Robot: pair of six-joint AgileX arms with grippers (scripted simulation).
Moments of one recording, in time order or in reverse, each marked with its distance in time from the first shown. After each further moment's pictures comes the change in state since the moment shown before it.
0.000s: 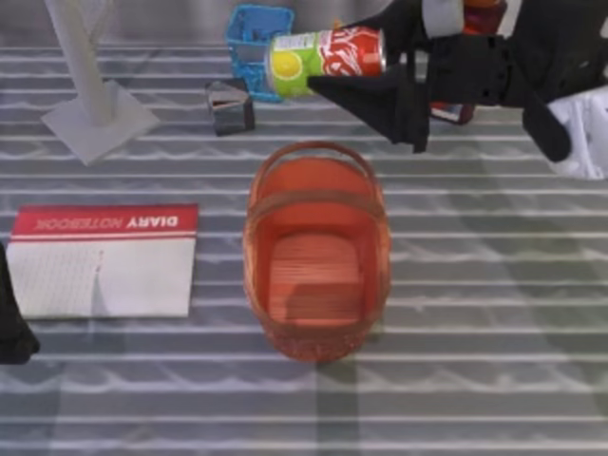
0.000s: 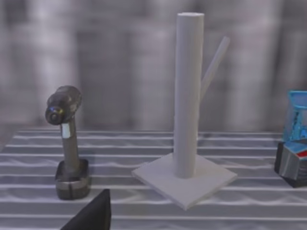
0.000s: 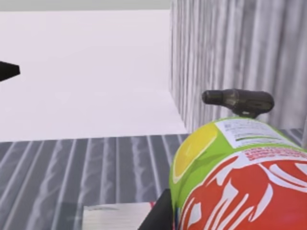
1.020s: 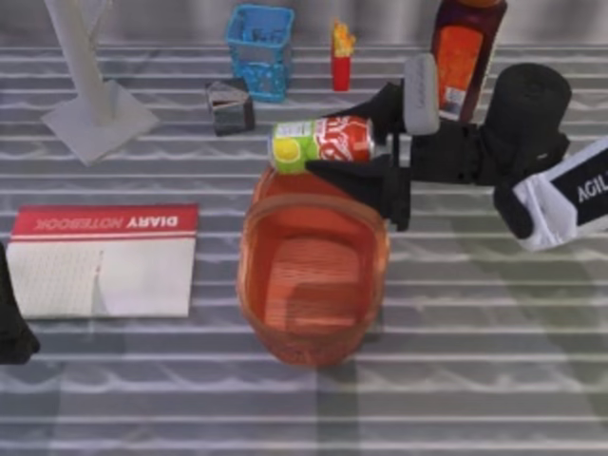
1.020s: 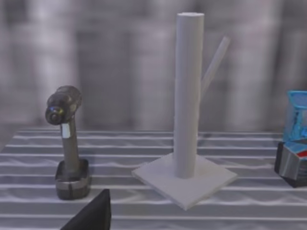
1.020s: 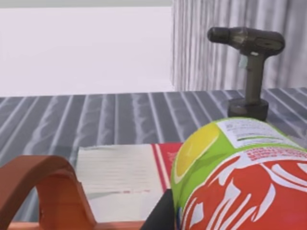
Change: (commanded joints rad) left arm 0.000 0.000 0.000 0.000 0.000 0.000; right arm 0.005 0.258 -0.074 0.325 0.004 -0.005
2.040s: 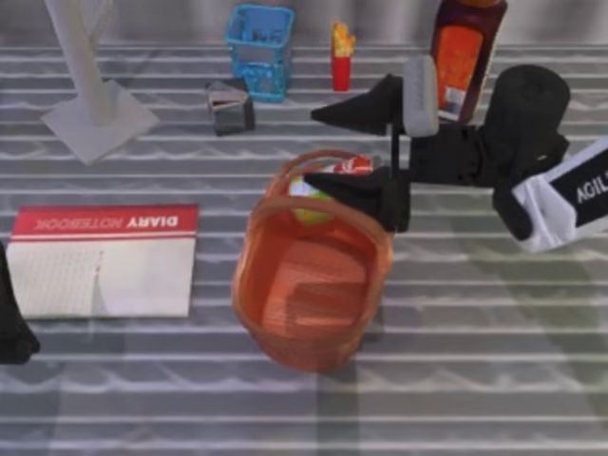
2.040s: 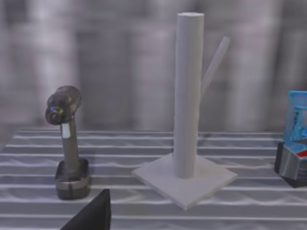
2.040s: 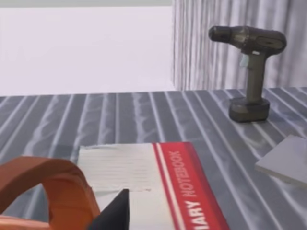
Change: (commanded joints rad) left arm 0.000 0.000 0.000 0.000 0.000 0.000; right arm 0.000 0.000 0.000 0.000 0.000 0.000
